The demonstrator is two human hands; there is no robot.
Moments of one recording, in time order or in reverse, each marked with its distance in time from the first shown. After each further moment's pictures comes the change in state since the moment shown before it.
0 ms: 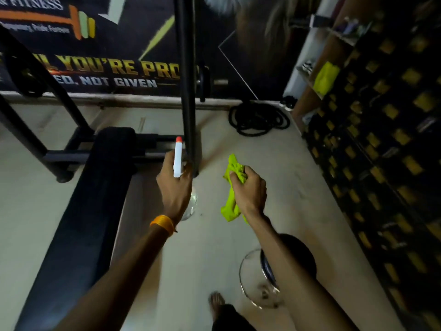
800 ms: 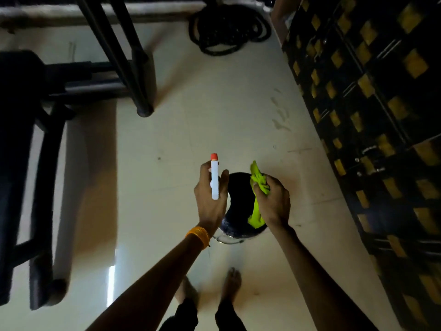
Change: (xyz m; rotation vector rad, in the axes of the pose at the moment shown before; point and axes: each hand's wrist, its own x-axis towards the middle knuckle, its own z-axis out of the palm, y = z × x) left_hand -0.264 -0.157 0.312 0.051 -0.304 -0.197; right_hand 0.028 0.427 -0.111 -0.179 -0.057 0.208
